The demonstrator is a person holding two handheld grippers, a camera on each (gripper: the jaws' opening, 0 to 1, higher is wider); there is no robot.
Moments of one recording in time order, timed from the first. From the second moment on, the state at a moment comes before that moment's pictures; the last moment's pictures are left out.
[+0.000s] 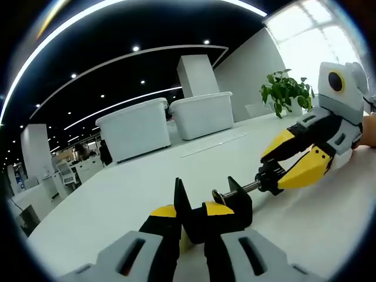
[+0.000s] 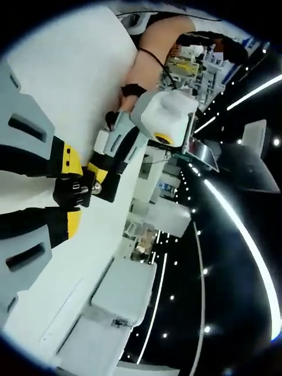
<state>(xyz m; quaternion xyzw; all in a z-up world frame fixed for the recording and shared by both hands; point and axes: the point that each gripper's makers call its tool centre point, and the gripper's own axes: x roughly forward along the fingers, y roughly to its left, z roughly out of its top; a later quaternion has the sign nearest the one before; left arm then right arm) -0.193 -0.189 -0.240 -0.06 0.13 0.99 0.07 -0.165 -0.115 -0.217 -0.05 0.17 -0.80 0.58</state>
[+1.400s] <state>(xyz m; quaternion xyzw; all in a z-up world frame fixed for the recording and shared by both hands) -0.192 -0.188 -0.240 -0.06 0.13 0.99 0.07 -0.156 -0.114 -0.212 -0.06 0.15 -0.80 0.58</state>
